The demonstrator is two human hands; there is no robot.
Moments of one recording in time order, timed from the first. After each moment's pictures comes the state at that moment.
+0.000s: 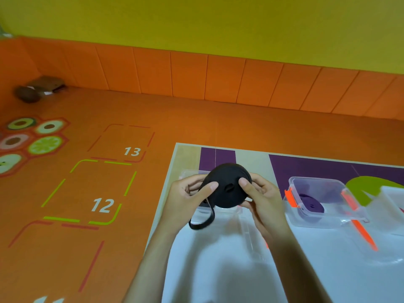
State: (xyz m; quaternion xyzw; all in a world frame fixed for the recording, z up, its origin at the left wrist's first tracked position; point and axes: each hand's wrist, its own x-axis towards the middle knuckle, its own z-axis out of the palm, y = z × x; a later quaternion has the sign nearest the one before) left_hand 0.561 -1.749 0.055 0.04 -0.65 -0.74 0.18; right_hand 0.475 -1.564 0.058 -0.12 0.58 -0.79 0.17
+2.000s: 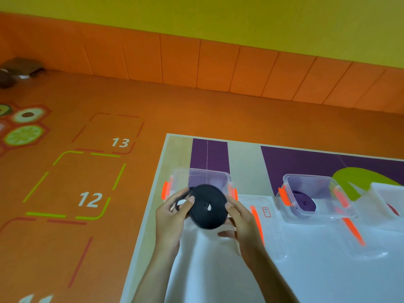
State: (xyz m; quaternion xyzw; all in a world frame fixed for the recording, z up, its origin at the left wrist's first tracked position) left_hand 0.539 -1.750 -0.037 0.26 -0.52 -0.78 0.22; right_hand 0.478 -1.578 -0.019 0.02 0.69 -0.69 0.22
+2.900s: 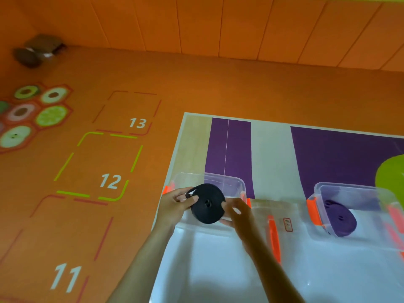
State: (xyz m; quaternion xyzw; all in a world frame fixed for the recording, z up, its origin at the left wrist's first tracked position) left_hand 0.417 -1.804 -0.103 0.36 -0.58 -0.73 0.08; right_hand 0.339 -1.609 -0.118 0.06 0.71 -0.63 0.30
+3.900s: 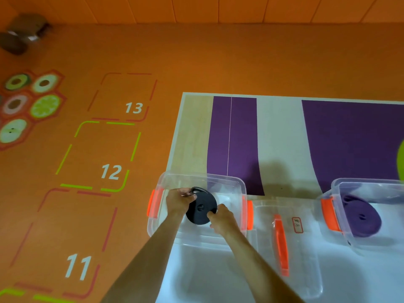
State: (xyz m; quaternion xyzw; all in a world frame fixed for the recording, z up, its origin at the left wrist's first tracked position) left_hand 0.331 -1.816 -0.238 0.49 -0.71 -0.50 -0.01; right_hand 0.294 -1.662 -0.202 0.05 0.81 -0.34 0.47
